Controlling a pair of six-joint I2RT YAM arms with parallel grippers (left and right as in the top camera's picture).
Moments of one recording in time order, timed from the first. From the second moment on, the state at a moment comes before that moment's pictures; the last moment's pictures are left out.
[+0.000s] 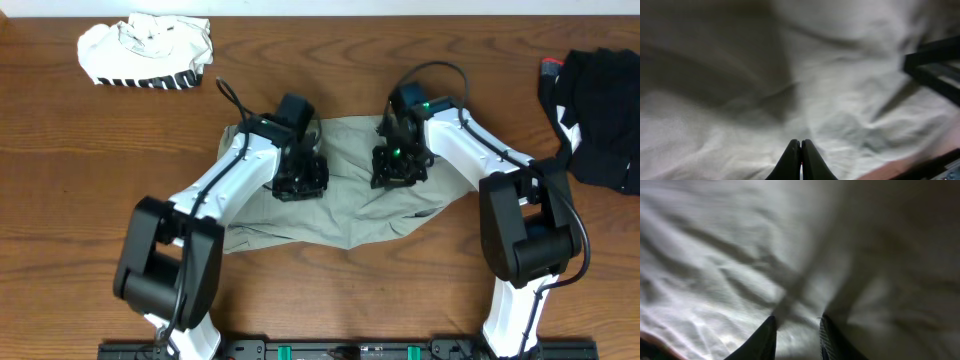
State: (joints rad) left arm -0.42 1.87 1.25 -0.86 0.41 -0.45; right arm 0.33 2.06 1.39 -0.92 -0.37 0.28
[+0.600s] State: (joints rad) left arm -0.37 1.96 1.21 -1.09 0.17 -0.46; right arm 0.24 2.05 1.38 -1.05 -0.21 0.29
